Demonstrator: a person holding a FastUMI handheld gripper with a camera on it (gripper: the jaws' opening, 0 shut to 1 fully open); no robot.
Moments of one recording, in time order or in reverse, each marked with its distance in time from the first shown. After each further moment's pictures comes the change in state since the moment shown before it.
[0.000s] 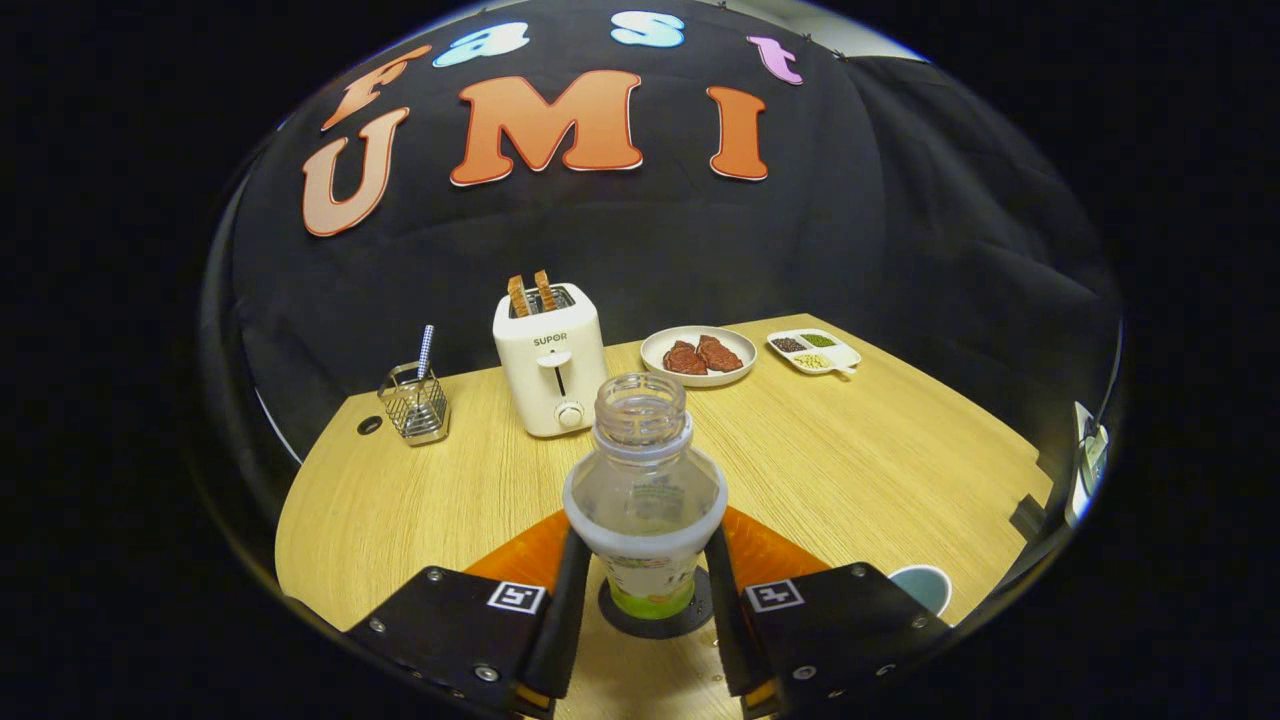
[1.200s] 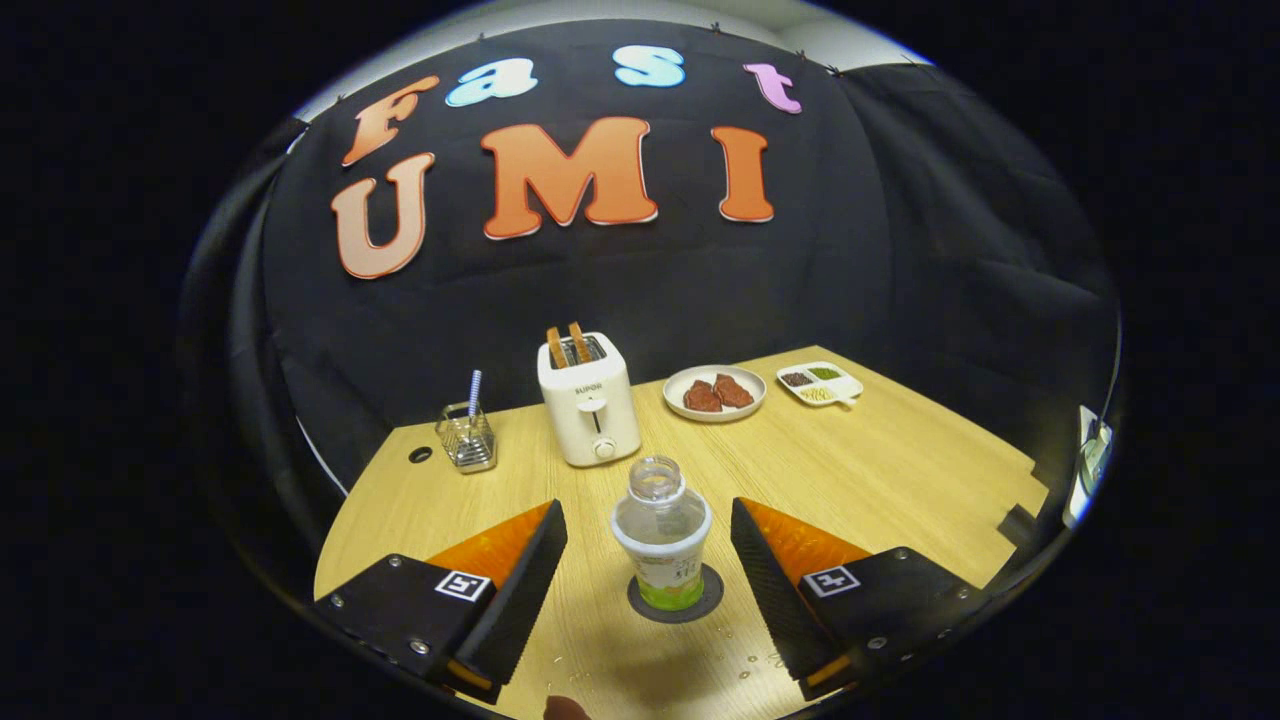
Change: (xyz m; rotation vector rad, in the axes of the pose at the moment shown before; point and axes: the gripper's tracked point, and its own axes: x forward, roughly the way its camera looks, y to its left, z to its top) arm -0.092 0.010 0.055 0.021 -0.141 0.099
